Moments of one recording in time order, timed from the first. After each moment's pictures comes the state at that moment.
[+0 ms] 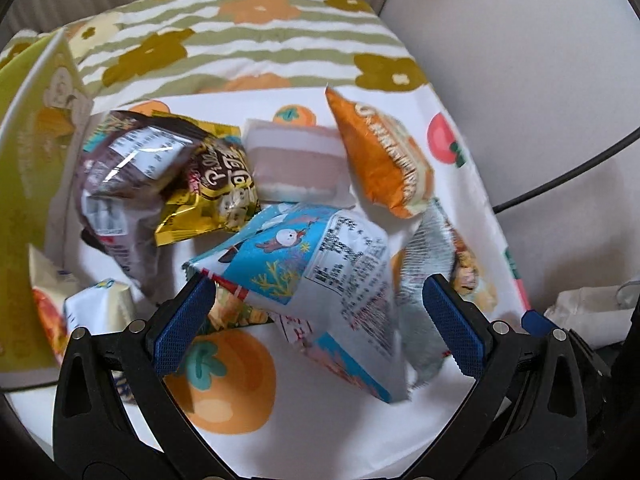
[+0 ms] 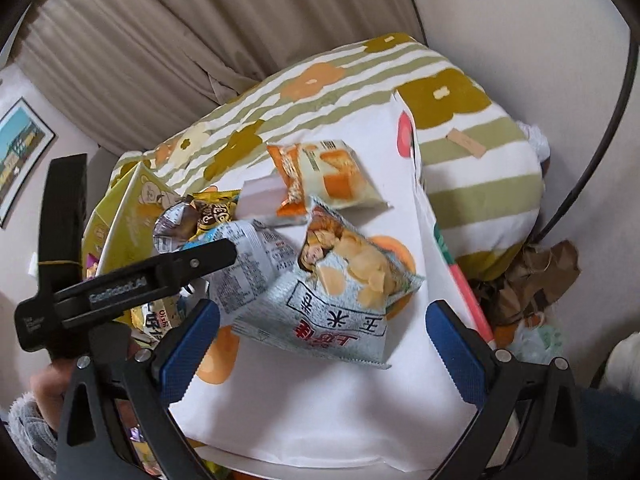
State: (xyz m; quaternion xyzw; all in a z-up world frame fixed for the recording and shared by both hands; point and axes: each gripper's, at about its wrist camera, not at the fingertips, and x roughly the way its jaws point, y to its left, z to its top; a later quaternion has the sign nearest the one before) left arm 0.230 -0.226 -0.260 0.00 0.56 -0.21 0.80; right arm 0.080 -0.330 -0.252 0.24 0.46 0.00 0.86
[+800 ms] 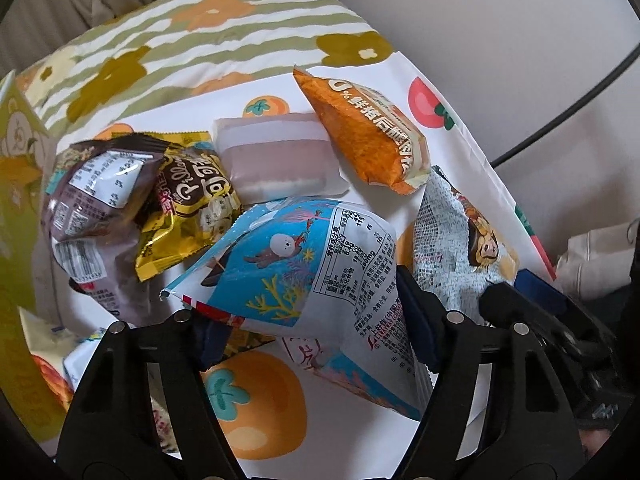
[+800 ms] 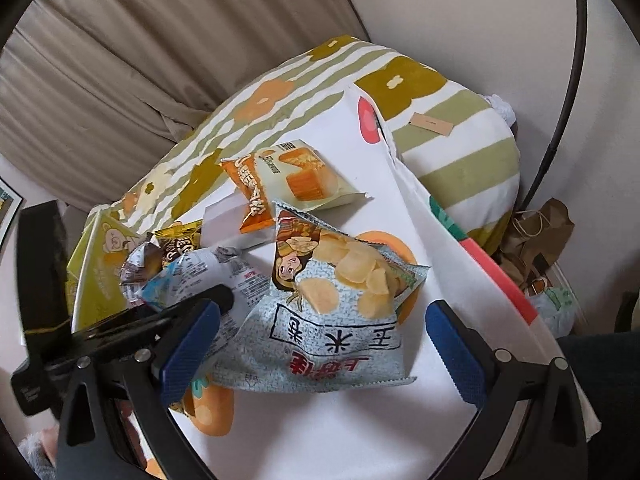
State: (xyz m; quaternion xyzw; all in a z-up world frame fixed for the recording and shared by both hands) left arm 0.237 -0.231 -0.273 0.07 0.54 -0.28 0.79; right arm 0.099 -0.318 -0.280 0.30 0.43 -0.09 0.85
